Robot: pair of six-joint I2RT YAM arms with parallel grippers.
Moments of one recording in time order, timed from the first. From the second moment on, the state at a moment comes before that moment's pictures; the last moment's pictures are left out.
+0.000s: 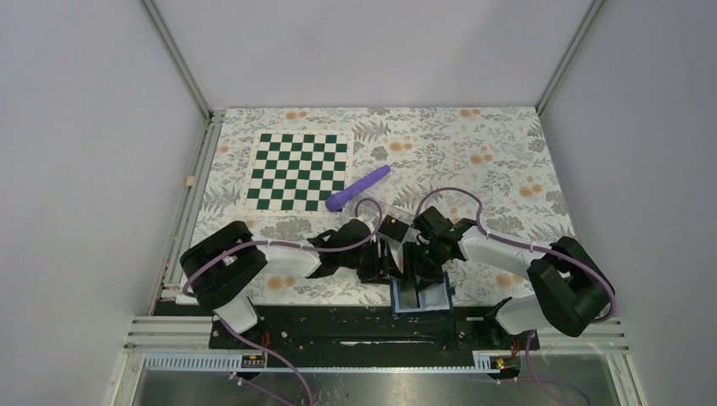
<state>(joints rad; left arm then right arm) -0.98 1.65 0.65 0.31 0.37 -1.12 0.68 1.41 0.65 -0.58 -0.37 0.67</state>
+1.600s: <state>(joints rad) -0.98 1.72 0.63 0.42 0.41 -1.18 0.45 1.19 0.55 -0.63 -0.35 0.69</state>
